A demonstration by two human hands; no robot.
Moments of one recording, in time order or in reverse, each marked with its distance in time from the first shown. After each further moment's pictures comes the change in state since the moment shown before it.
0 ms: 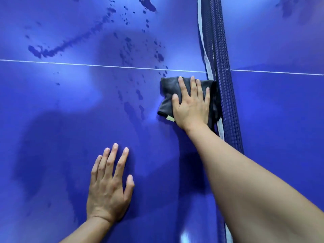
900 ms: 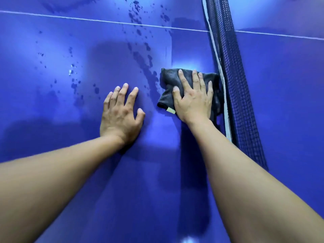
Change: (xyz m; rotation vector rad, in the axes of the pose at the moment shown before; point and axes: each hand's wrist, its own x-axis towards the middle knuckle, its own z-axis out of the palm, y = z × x) left_hand 0.002 -0.002 0.005 -0.030 0.015 -0.018; right_hand -0.162 -0.007 0.001 0.064 0.026 0.001
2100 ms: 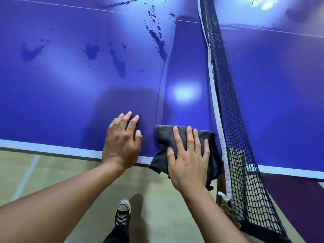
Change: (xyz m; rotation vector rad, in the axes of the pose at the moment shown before) left_hand -0.352 0.014 0.011 -0.075 0.154 -0.002; right_hand -0.447 0.033 -0.018 -0.009 0.102 -0.099
